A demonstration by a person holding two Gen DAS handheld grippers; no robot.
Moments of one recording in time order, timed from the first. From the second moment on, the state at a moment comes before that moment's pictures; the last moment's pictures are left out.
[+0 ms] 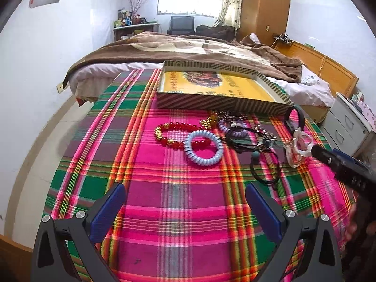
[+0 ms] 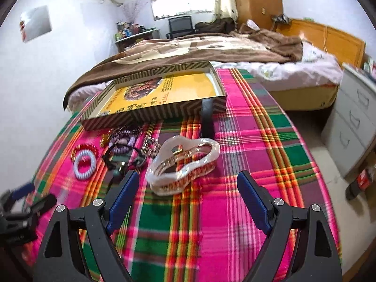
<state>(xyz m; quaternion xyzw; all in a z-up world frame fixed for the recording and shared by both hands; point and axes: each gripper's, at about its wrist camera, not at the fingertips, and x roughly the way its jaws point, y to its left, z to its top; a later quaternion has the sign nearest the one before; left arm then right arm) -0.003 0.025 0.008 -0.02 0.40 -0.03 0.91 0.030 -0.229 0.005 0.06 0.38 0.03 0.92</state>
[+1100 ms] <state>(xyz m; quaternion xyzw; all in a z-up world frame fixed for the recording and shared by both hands) 0.049 0.050 -0.008 -0.06 0.45 -0.06 0.89 0.070 -0.243 -0.002 0.09 0.41 0.00 0.91</state>
